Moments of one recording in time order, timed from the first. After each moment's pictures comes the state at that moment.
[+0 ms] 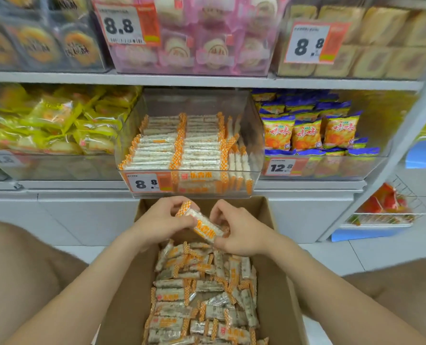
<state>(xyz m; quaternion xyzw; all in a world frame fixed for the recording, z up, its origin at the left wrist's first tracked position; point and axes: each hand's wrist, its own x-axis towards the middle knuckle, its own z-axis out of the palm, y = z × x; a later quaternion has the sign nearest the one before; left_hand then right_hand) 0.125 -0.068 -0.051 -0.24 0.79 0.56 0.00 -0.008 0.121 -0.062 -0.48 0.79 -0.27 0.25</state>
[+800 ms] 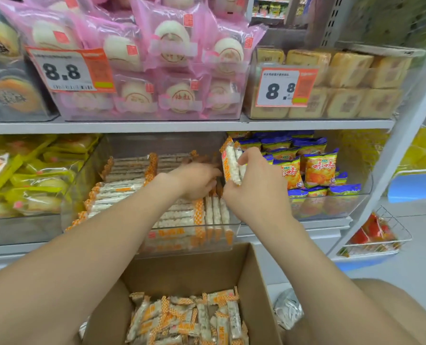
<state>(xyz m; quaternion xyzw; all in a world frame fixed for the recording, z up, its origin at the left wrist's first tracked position) -0.114 -0.100 0.026 0.02 1.00 -0.01 0.04 -0.086 0.092 0.073 -0.23 0.92 -0.31 -0.10</state>
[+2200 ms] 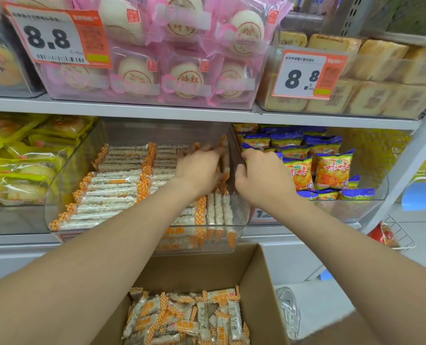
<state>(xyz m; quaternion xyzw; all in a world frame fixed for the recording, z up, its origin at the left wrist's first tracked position) -0.132 -0.090 0.000 -0.14 0.98 0.11 -0.10 -0.162 0.074 0.038 -0.32 0.92 -0.16 -0.13</state>
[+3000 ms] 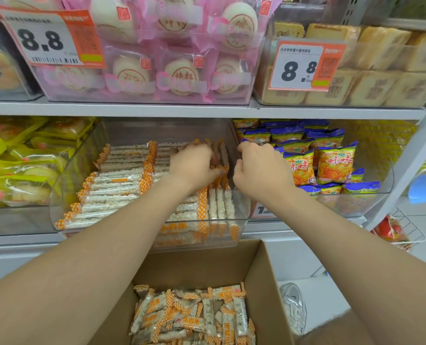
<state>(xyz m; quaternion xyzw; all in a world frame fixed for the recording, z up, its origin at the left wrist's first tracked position) -0.128 -0.096 0.006 -0.18 0.97 0.09 -0.12 -0.154 0.071 0.050 -0.32 0.93 -0.13 -0.12</state>
